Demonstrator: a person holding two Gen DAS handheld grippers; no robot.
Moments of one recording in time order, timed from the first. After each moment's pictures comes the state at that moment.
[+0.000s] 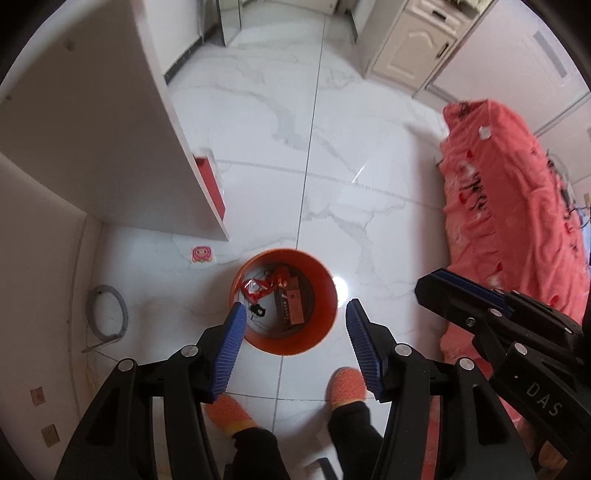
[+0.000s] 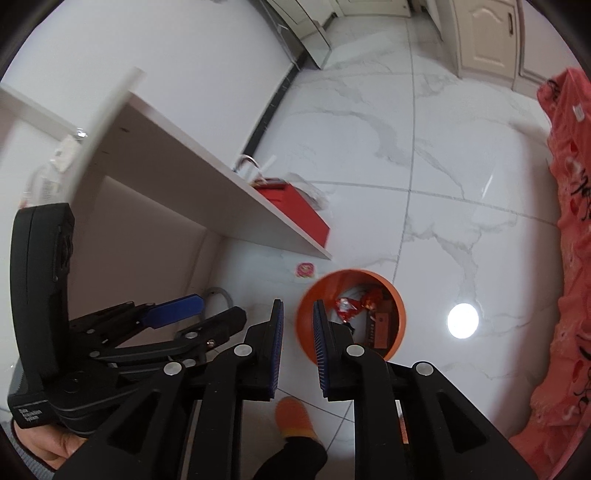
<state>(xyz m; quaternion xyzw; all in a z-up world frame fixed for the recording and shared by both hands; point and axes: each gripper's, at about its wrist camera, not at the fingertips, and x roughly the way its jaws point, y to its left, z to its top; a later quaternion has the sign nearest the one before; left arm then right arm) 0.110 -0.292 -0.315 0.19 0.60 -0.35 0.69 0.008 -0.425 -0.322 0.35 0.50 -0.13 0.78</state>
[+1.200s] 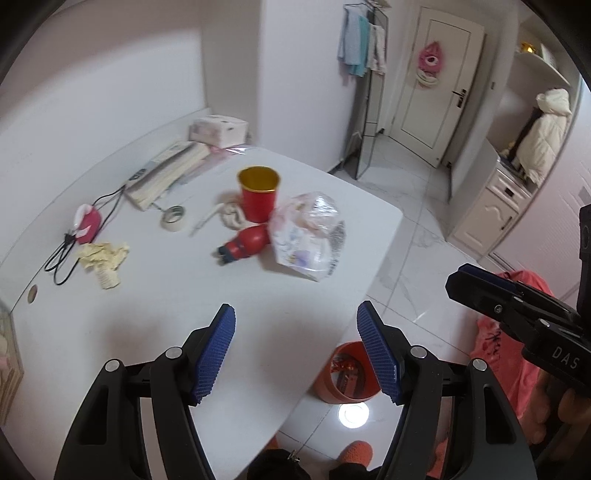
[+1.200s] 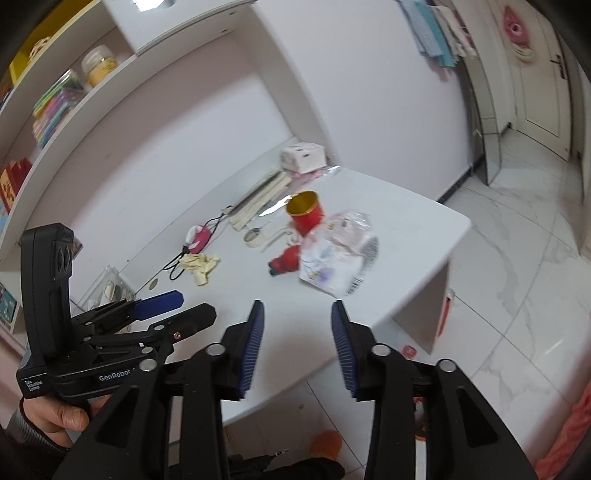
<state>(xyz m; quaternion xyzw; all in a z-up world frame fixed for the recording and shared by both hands) 0.083 -0.054 -0.060 0.04 0.45 -0.17 0.88 0.071 -0.242 -0.047 0.19 0.39 0.13 0.89</state>
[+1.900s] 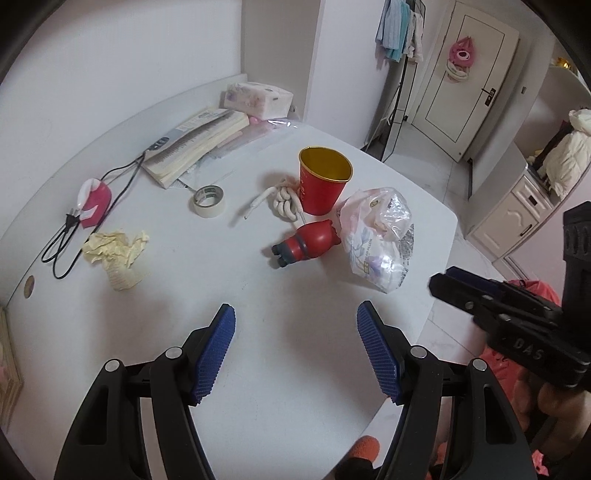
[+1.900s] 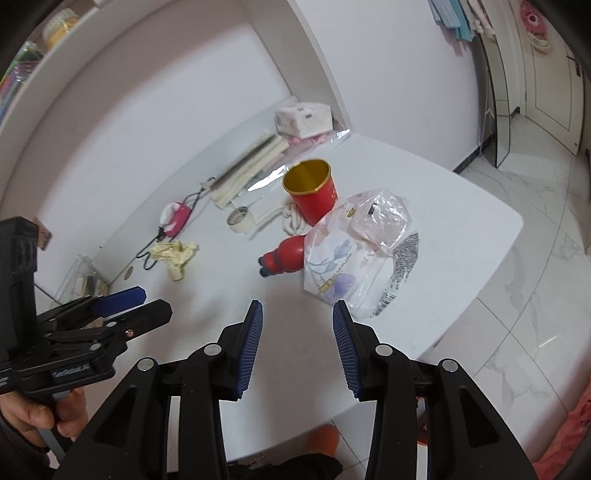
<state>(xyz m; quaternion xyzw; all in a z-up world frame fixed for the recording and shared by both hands) 0.155 -0.006 -0.093 0.03 0.50 -0.15 0.85 0.179 -0.196 -0.113 0.17 0.46 0.13 0.86</state>
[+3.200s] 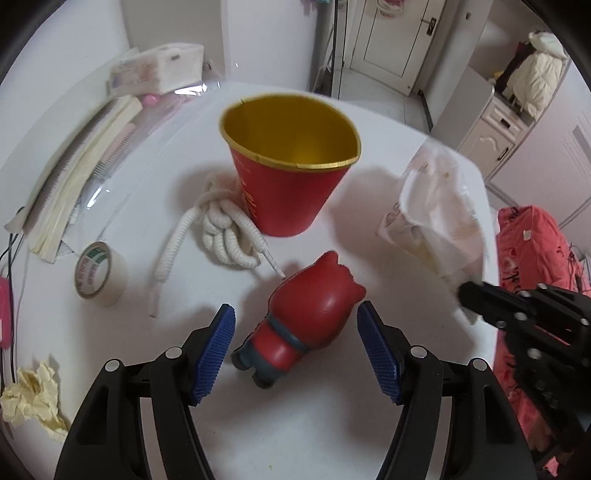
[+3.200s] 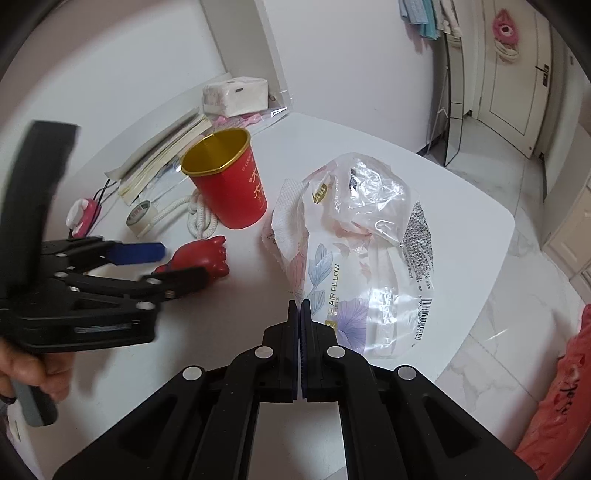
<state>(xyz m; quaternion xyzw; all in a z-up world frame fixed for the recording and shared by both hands) 0.265 -0.058 -0.186 0.13 0.53 -0.28 0.79 0.226 -0.196 -0.179 0.12 0.48 0.00 0.87</state>
